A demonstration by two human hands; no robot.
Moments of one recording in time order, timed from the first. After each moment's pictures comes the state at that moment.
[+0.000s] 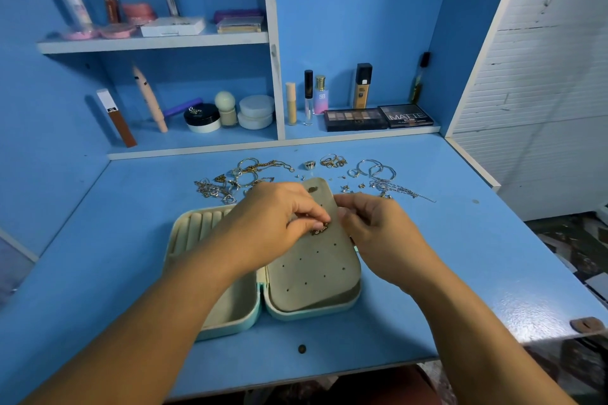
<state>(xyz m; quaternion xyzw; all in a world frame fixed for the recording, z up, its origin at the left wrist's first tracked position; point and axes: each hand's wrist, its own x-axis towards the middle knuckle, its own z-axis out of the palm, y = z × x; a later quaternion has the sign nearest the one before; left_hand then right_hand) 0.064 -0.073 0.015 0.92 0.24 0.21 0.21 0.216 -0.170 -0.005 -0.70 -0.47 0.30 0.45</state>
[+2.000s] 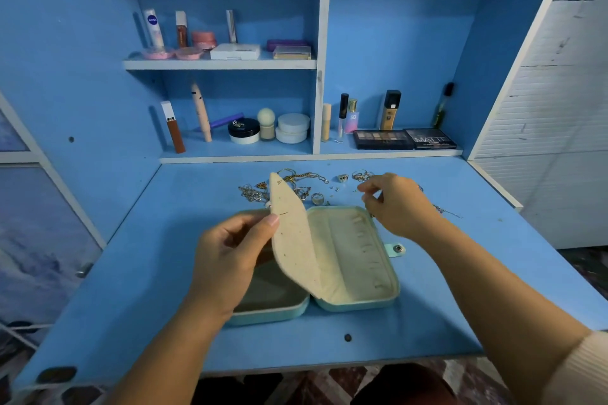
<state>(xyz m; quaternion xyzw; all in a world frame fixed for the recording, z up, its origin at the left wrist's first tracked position) -0.024 -0.114 0.009 0.55 0.38 0.50 0.55 0.229 -0.114 0.008 -0.77 -0.57 0.10 0.25</state>
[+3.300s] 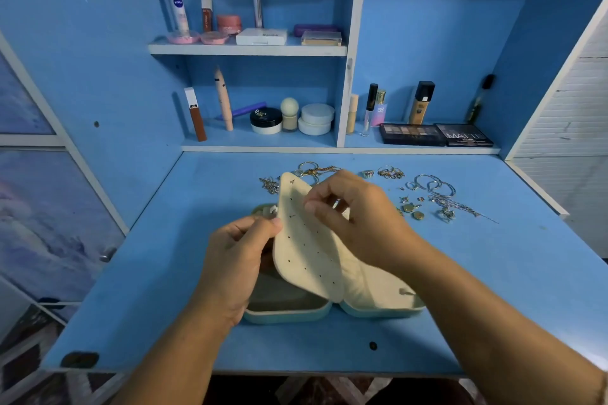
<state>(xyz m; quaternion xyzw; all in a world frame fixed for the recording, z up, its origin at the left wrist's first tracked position) -0.035 -0.101 -0.003 0.49 0.42 0.48 0.60 0.137 -0.118 0.022 -0.56 -0.72 0.14 0.40</state>
